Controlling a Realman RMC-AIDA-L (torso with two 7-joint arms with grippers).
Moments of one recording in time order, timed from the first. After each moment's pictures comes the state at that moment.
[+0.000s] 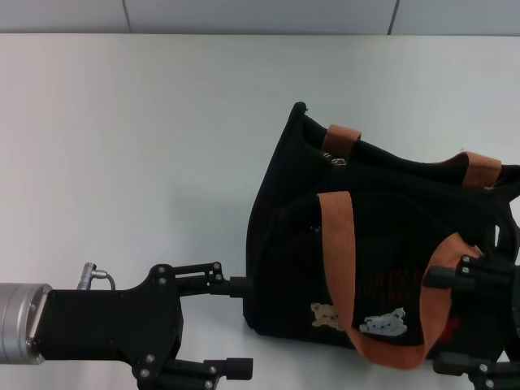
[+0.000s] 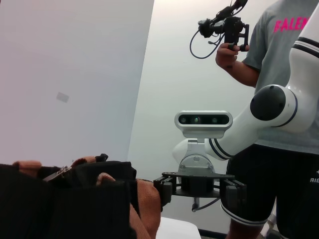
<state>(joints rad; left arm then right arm) -0.36 -2.07 0.92 0.49 1.84 1.97 -0.98 0.34 2.05 -0.44 -0.49 -2.17 -2.13 0.91</state>
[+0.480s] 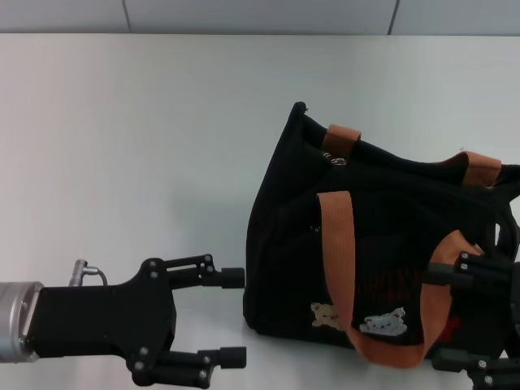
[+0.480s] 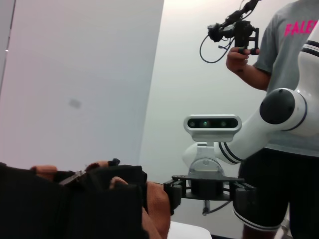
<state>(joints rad) -0.34 -2.06 0.89 0.49 1.84 1.97 -0.98 0.35 2.05 -0.43 -0.49 -2.17 -2.13 0.92</state>
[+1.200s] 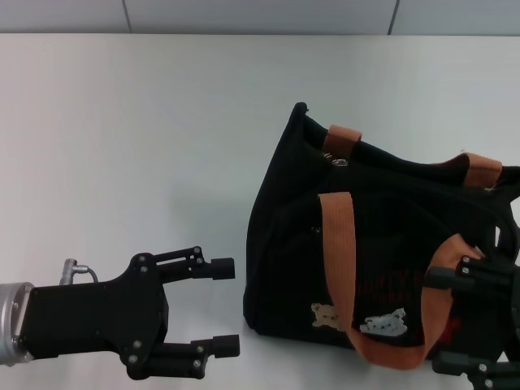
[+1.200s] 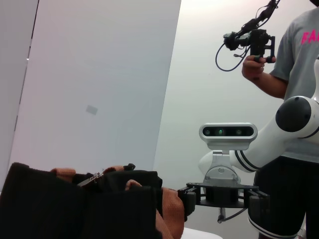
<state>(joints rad) -0.32 -2.07 0.85 0.49 1.83 1.97 -0.97 0.33 2.05 -0.43 -0.49 -2.17 -2.12 0.91</state>
